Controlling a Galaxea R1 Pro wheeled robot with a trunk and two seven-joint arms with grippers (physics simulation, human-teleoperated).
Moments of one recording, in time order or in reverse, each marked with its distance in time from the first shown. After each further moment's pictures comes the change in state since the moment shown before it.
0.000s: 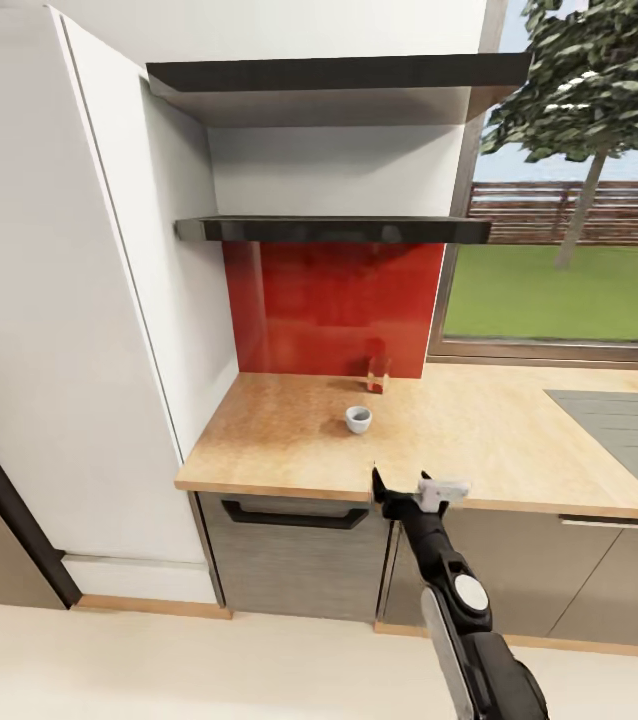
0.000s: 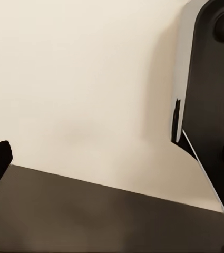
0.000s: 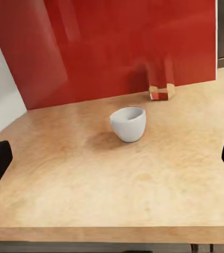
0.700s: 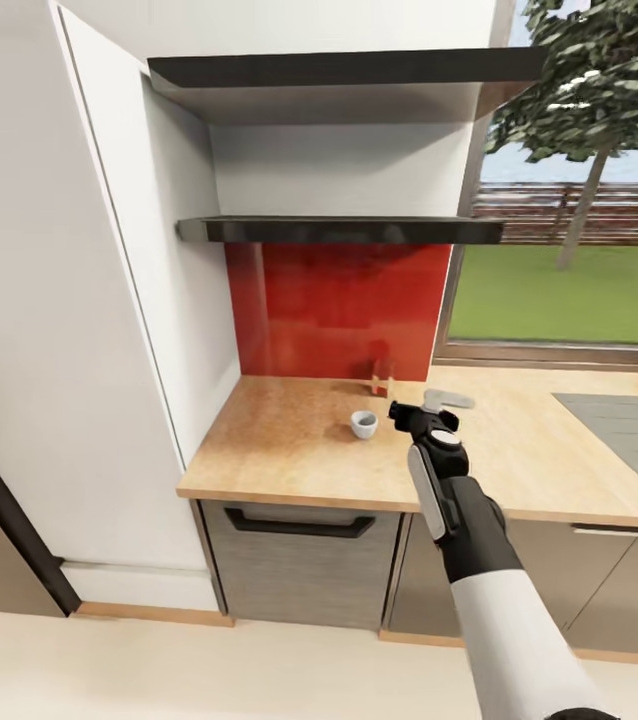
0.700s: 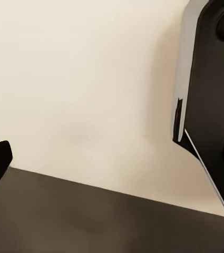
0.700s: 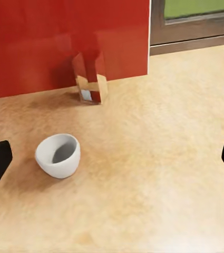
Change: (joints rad) left arm 0.000 0.004 -0.002 -0.001 0.000 0.004 -0.002; right arm -0.478 0.000 -0.006 0.169 -0.012 0.517 -0.413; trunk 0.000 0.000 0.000
